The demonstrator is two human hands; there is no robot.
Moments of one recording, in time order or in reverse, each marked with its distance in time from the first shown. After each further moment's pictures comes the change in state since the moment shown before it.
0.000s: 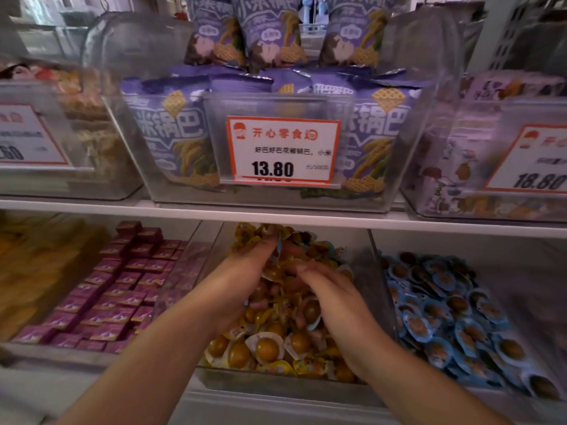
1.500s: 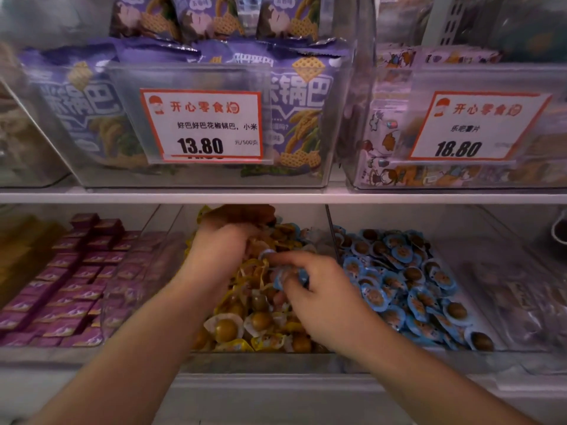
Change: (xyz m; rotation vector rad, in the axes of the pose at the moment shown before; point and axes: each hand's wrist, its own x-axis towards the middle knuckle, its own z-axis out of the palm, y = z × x) left_hand 0.016 0.006 0.045 -0.014 0.184 0.296; right_hand -0.027 -0.006 -0.039 -0.535 -0.085 -0.181
